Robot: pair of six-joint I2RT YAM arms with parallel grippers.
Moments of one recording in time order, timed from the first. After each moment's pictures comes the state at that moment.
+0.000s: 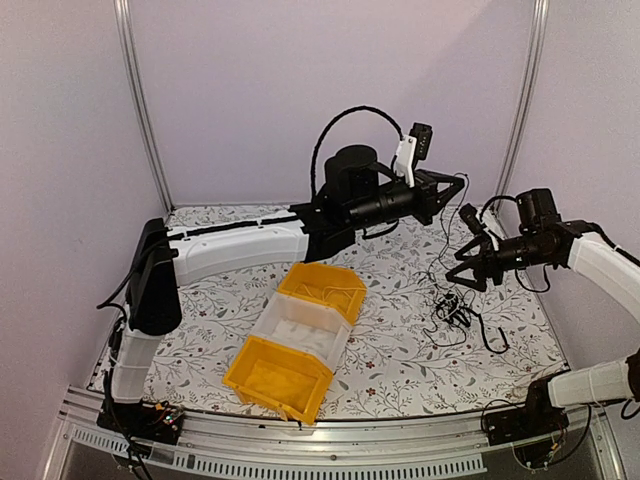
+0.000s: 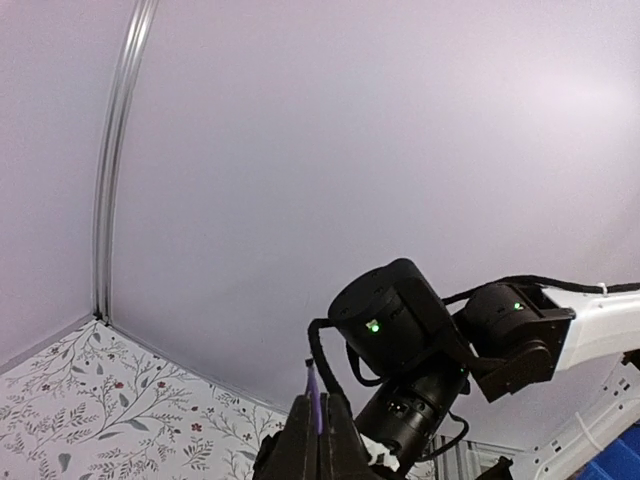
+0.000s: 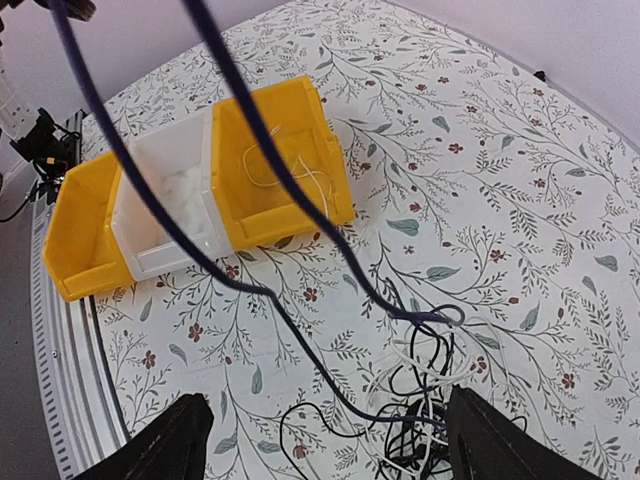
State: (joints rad) left arm -1.06 2.22 2.03 0.37 0.22 -0.33; right arm 0.17 1.18 0.96 -0.65 -0.77 -0.51
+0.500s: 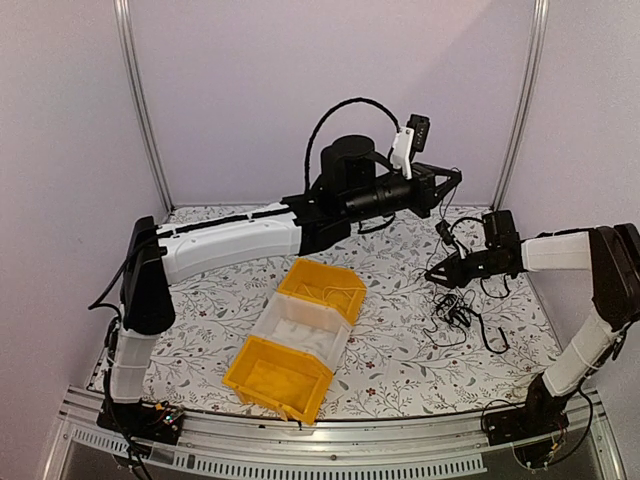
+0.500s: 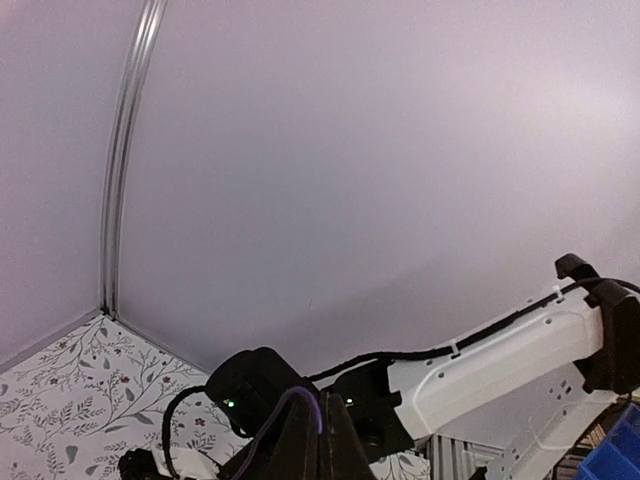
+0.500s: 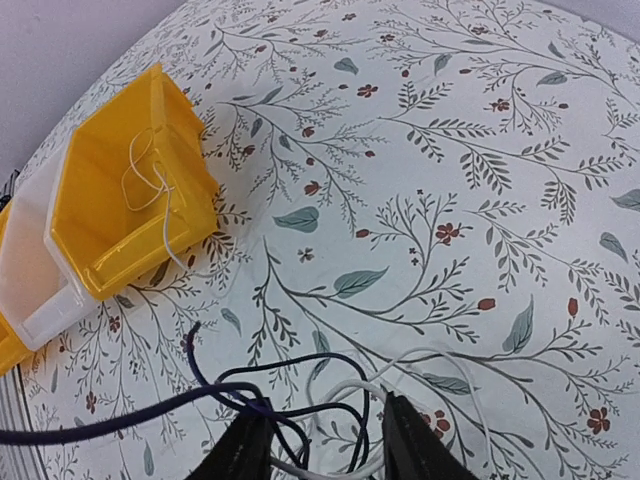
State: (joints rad) left arm -1.06 2.19 2.04 0.30 0.20 -0.34; right arm 0.18 1.60 0.84 -0.10 -0.70 -0.25
